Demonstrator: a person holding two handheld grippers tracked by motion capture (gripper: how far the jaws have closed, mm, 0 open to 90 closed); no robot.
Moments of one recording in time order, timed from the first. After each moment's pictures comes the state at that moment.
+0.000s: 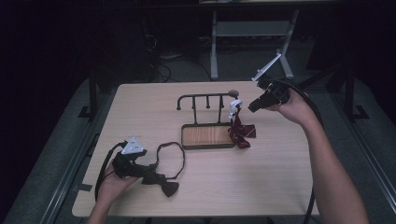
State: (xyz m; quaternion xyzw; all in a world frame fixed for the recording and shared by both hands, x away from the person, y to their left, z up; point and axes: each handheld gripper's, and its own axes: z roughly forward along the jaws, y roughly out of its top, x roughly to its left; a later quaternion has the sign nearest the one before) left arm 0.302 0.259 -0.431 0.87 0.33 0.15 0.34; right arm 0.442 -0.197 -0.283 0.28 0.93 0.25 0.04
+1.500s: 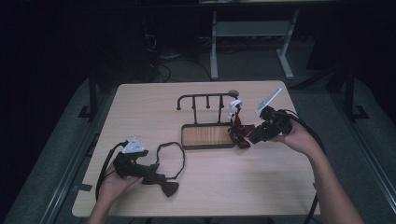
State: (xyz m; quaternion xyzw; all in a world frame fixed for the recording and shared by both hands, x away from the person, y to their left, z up) left arm 0.304 0.257 -0.431 0.87 0.33 0.13 0.34; right arm 0.396 -0.209 -0.356 0.25 0.93 0.26 -0.01
